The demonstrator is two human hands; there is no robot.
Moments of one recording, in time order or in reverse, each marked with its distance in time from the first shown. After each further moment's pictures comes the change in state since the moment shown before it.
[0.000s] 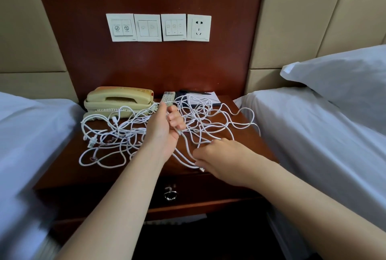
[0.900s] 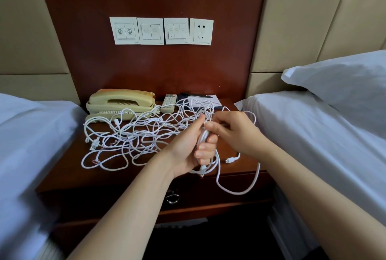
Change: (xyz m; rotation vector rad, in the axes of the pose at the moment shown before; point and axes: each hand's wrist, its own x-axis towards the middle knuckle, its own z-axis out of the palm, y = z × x) left_hand -0.025 -0.015 0.007 0.457 -0.525 -0.402; right_hand 0.023 0.051 0.004 0.529 0.534 0.093
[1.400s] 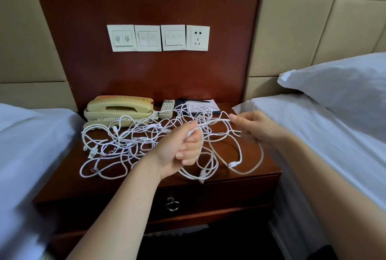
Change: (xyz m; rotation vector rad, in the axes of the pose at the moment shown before) left_hand -0.012 0.012 -0.021 -0.001 -0.017 0.110; right_hand -0.001 0.039 -0.032 0.678 -0.079 0.449
